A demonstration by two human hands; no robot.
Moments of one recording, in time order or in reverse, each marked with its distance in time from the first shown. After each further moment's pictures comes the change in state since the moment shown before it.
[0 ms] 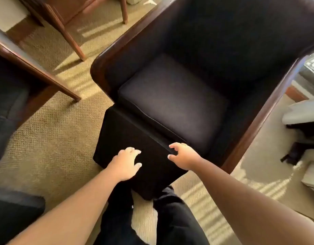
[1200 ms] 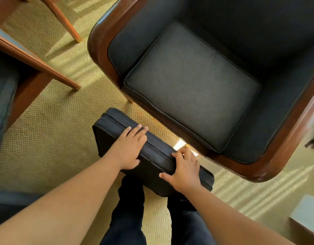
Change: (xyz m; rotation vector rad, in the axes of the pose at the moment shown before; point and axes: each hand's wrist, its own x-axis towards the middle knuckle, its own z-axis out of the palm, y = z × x) left_hand 0.073 -0.081 0.001 0.577 0.066 0.387; right_hand 0.032 -0.013 0.138 -0.089 0.221 0.029
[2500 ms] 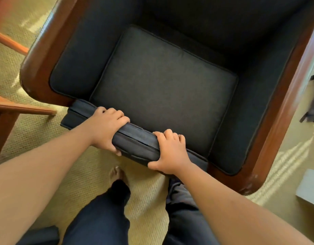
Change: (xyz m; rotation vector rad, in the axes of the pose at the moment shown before) left_hand 0.127 -0.063 -0.126 0.297 -0.111 0.187; right_hand 0.096 0.016 -0.089 0.041 0.131 -0.168
